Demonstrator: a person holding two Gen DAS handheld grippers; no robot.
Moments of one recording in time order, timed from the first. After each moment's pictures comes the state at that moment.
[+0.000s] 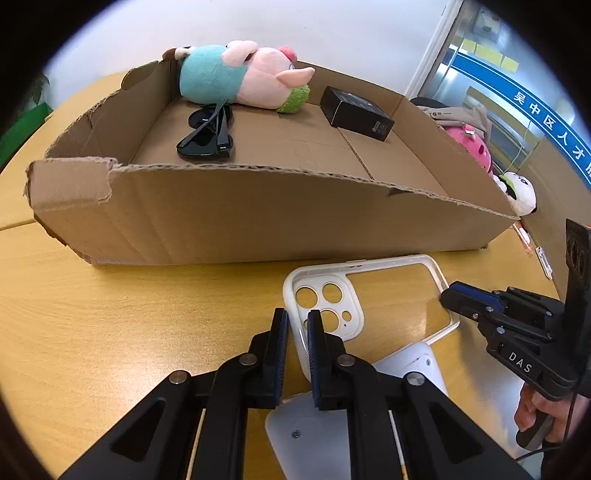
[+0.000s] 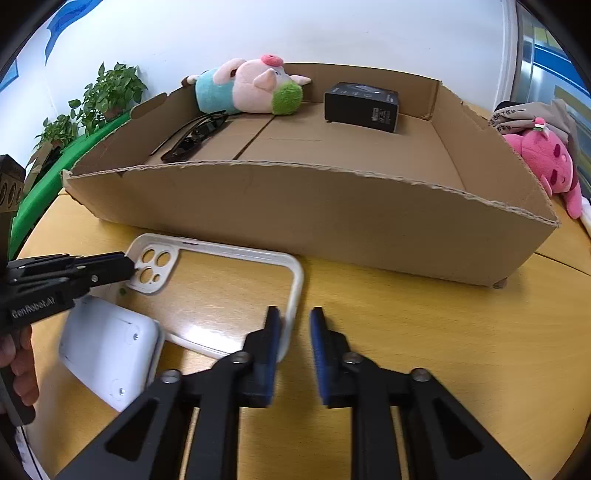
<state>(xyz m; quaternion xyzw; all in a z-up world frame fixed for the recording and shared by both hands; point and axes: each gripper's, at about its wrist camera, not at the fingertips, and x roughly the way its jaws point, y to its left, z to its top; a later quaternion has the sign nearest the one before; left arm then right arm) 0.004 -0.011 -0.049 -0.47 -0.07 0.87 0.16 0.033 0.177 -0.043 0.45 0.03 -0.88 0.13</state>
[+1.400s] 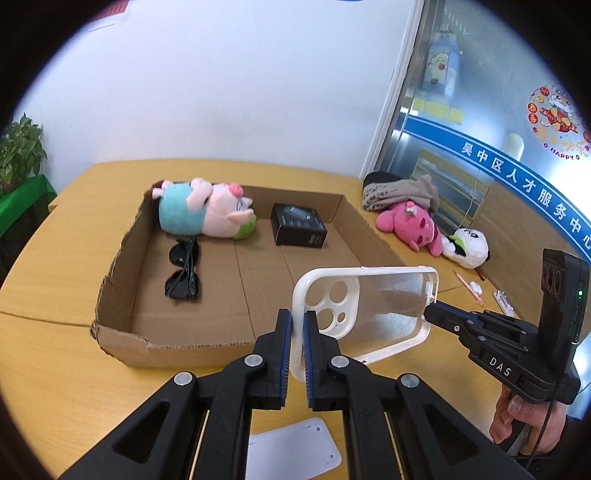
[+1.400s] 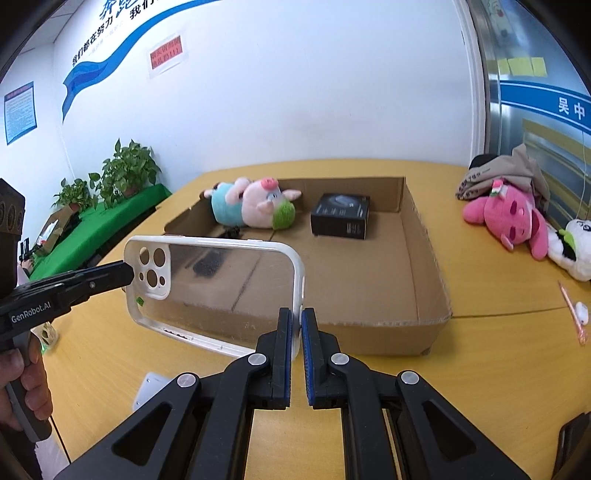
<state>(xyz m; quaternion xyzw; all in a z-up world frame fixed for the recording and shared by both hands) 0.039 0.014 0.089 -0.32 -0.06 0.93 0.19 0.072 0.219 0.077 0.31 -0.02 -0.94 0.14</state>
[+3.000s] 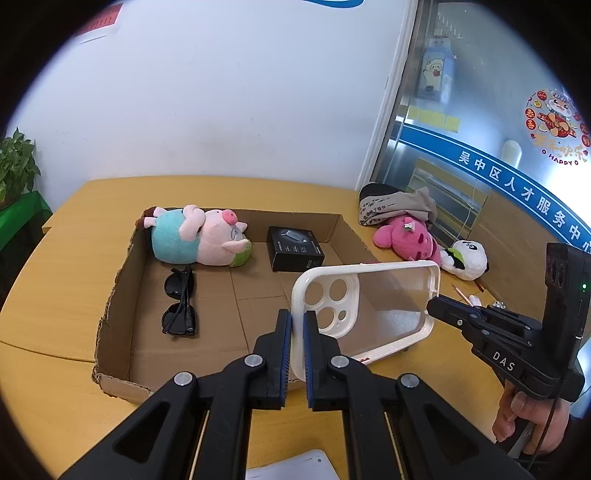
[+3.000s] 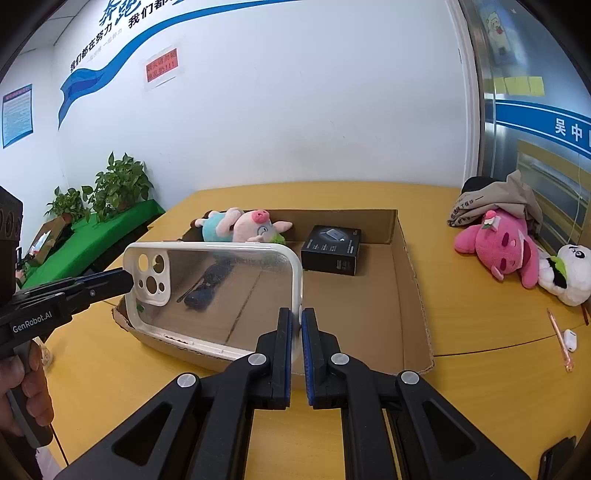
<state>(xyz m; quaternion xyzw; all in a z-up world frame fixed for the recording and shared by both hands) 0.012 0.021 0.107 -0.31 -0.06 0.93 0.19 0.043 0.224 0.104 0.29 -0.01 -0.95 0.13</state>
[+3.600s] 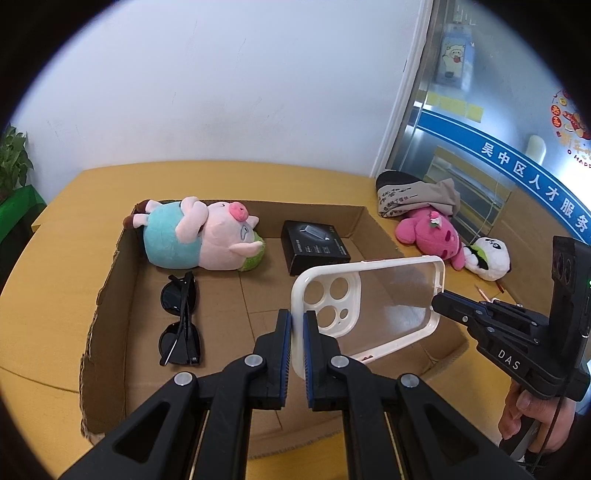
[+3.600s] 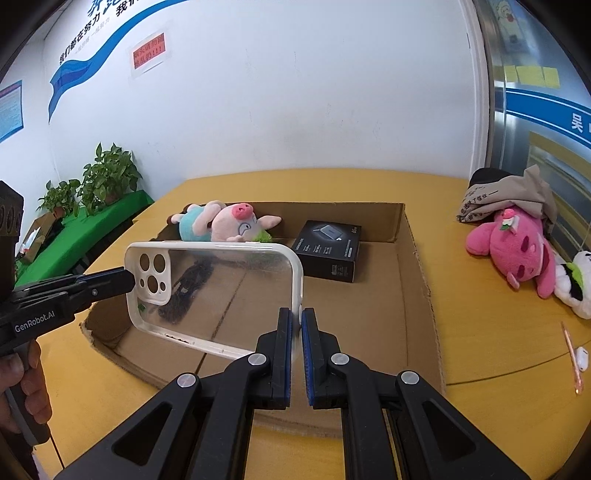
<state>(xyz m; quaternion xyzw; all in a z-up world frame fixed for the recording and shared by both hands) -0.067 0.022 0.084 -0.35 -0.05 0.92 0.18 -0.034 0.221 0.083 0.32 -0.01 -0.94 0.12</state>
